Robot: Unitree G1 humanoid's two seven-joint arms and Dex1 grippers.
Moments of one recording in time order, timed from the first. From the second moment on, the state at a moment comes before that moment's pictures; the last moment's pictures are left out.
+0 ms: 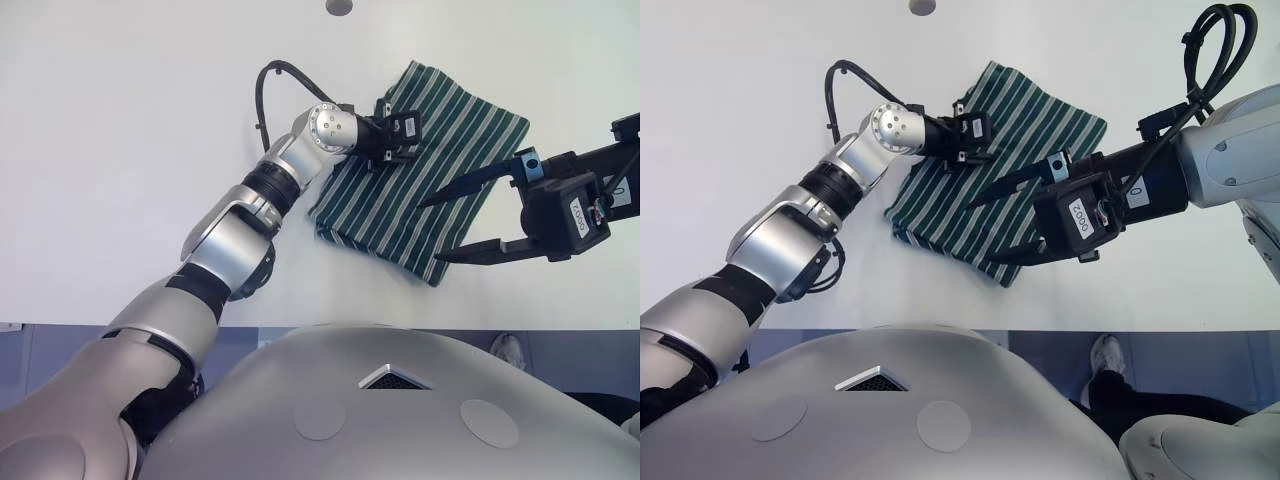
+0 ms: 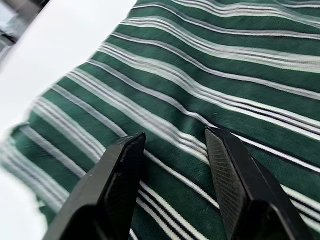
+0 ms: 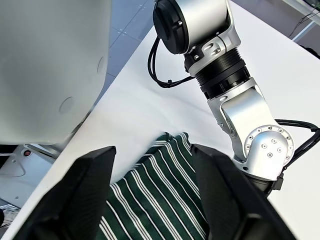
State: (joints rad) left arm -0.76 0.02 -0.60 0.92 0.22 -0.14 -0.65; right arm -0.27 -1.25 0.13 -0.69 0.70 0.28 1.25
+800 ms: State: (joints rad) left arm -0.15 0.19 -0.18 -0.09 0.07 0.58 -0.29; right arm -0.15 -1.06 0.08 -0.53 0.49 0.21 1.15
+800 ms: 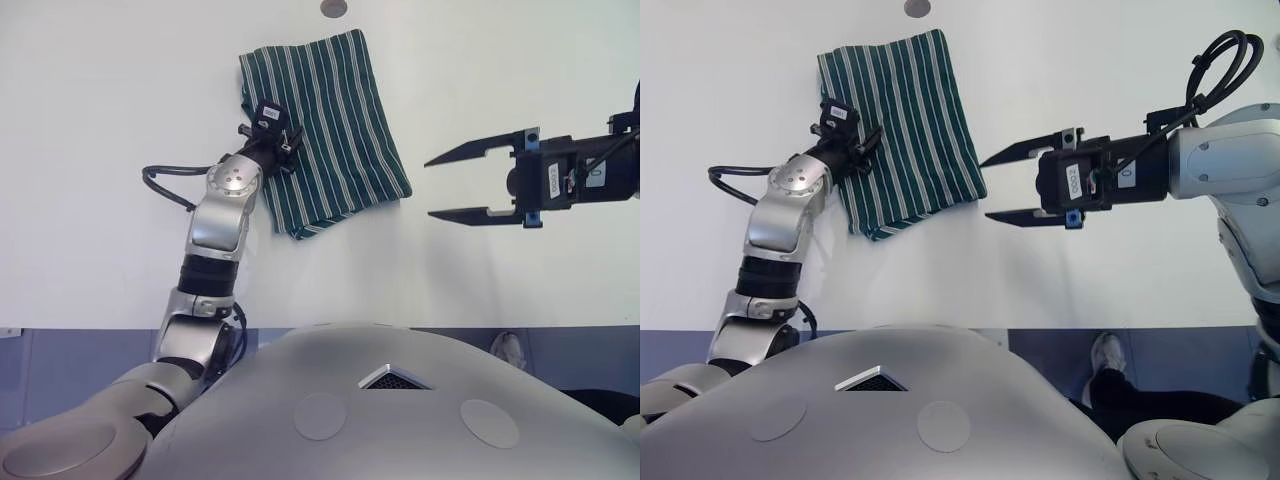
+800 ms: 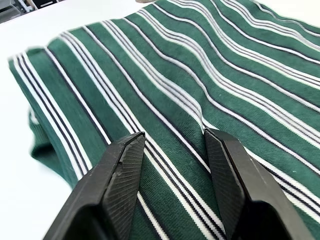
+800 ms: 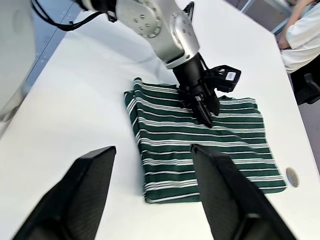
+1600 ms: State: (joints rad) left arm 0.10 0.78 -0.22 0.42 0.48 -1.28 -0.23; right arm -0.42 -0.79 0.36 0.71 -0.87 -1.20 0.12
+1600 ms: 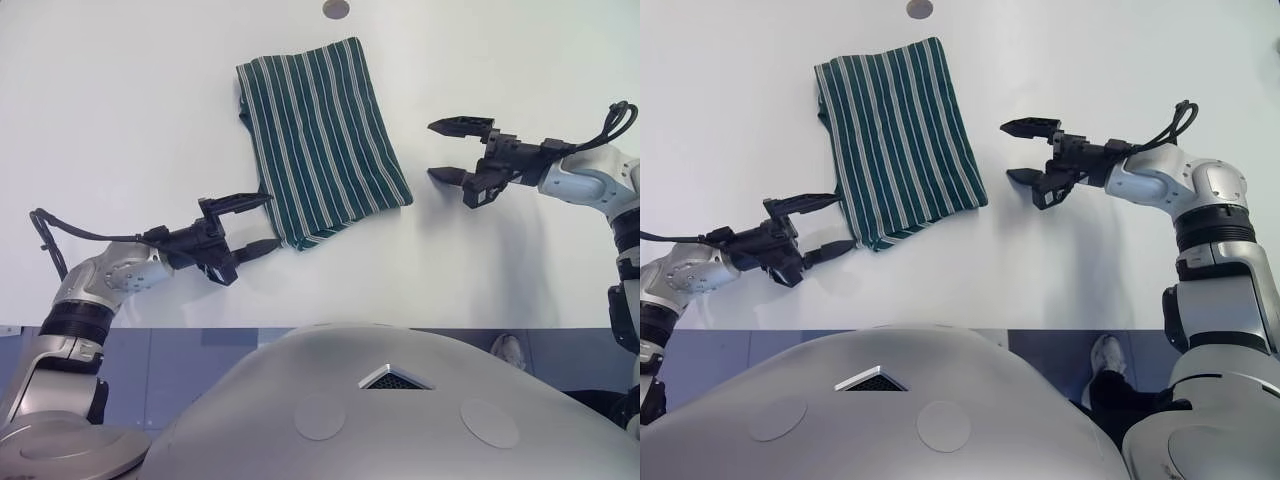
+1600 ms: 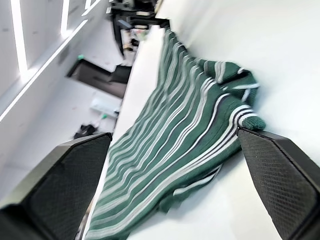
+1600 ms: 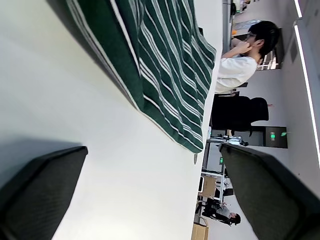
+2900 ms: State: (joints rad) left arm 0.16 0.77 -0.38 0.25 0.46 -1.04 -0.23; right arm -0.39 -0.82 0.54 0.65 -0.83 -1.23 -0.07
